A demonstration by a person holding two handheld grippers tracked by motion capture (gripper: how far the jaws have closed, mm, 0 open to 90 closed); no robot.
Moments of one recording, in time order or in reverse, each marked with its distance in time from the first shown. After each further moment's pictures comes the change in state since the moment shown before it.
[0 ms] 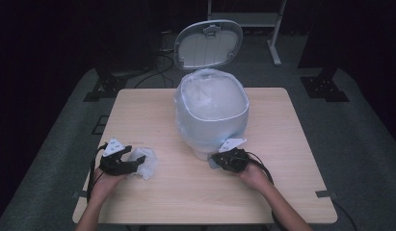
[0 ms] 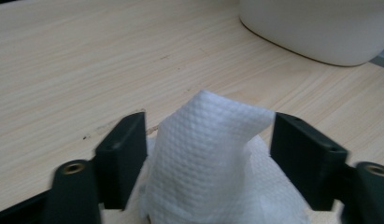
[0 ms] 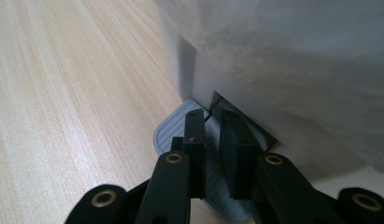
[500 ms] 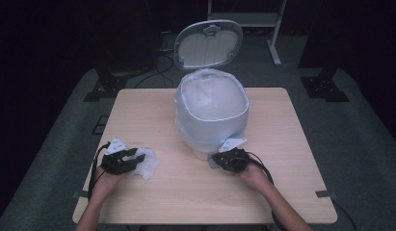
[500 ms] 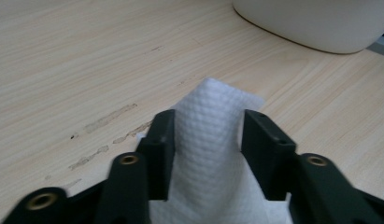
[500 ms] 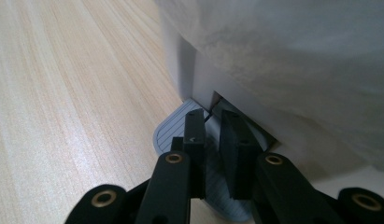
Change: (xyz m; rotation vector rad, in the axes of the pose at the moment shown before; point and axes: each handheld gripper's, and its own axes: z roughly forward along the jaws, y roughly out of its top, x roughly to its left) left arm 0.002 0.000 0.006 0.030 -0.034 0.026; right arm 0.000 0.000 0.000 -0.004 0.002 0.001
